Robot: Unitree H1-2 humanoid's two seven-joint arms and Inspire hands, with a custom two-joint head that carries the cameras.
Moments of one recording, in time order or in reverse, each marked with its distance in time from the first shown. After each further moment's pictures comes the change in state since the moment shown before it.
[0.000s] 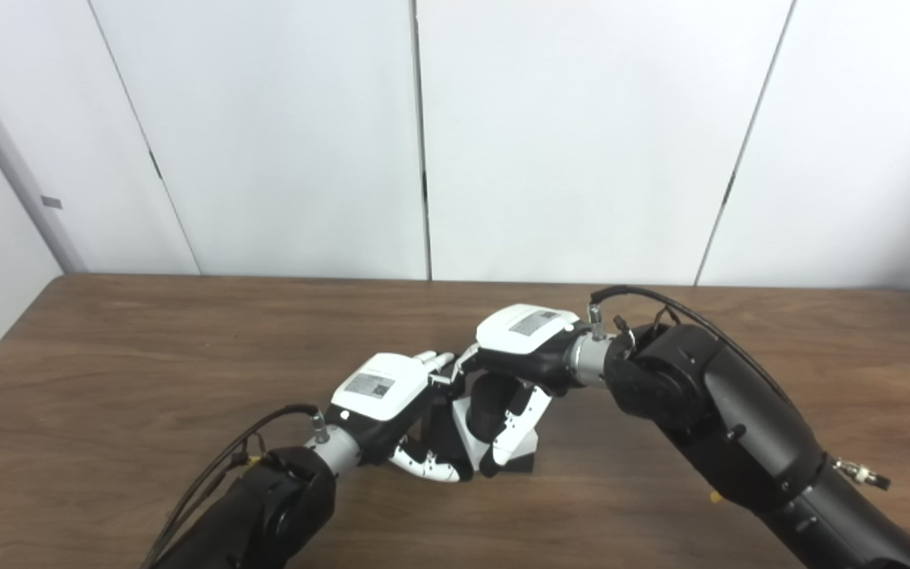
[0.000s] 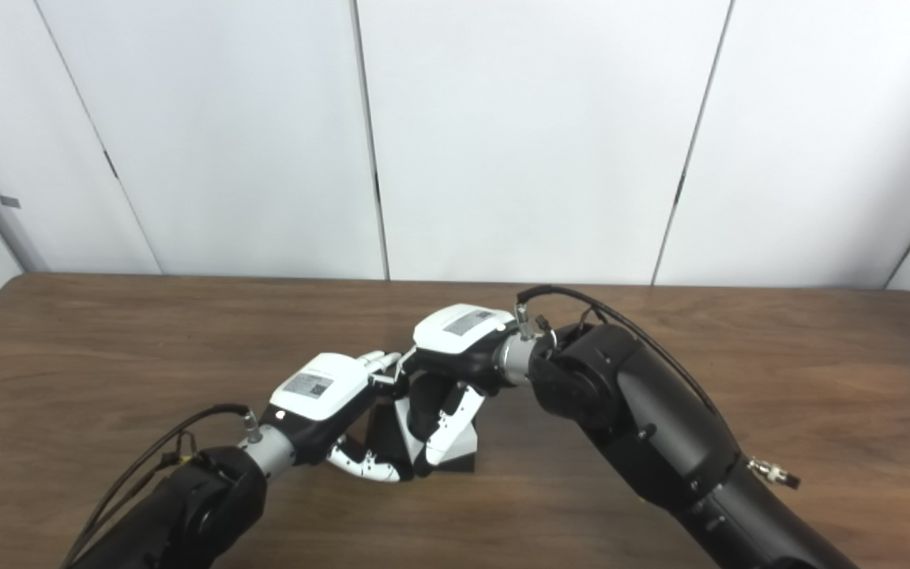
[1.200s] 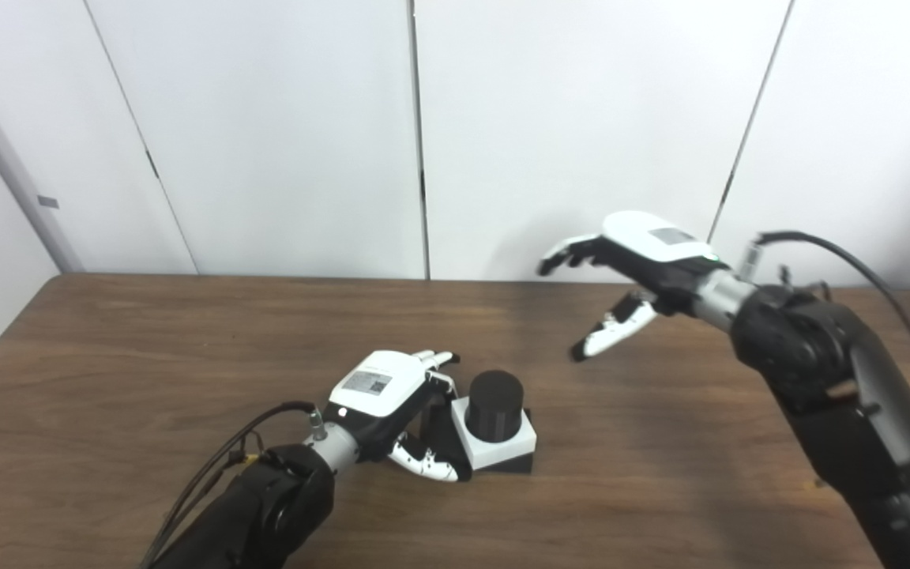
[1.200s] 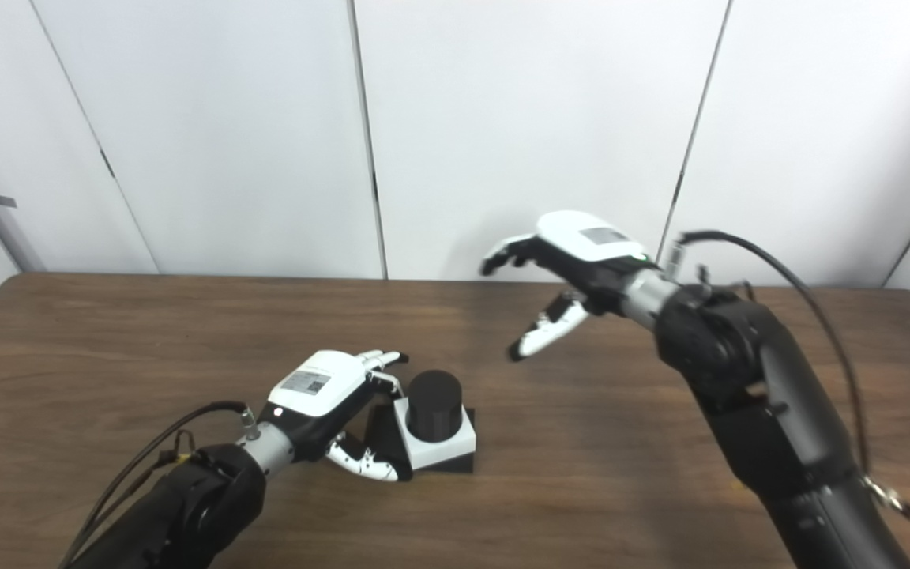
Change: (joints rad) left arm 0.000 -0.001 0.013 0.014 -0.022 -0.005 0.009; right arm 0.146 -0.096 -0.377 -0.026 0.184 -0.011 -0.322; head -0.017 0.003
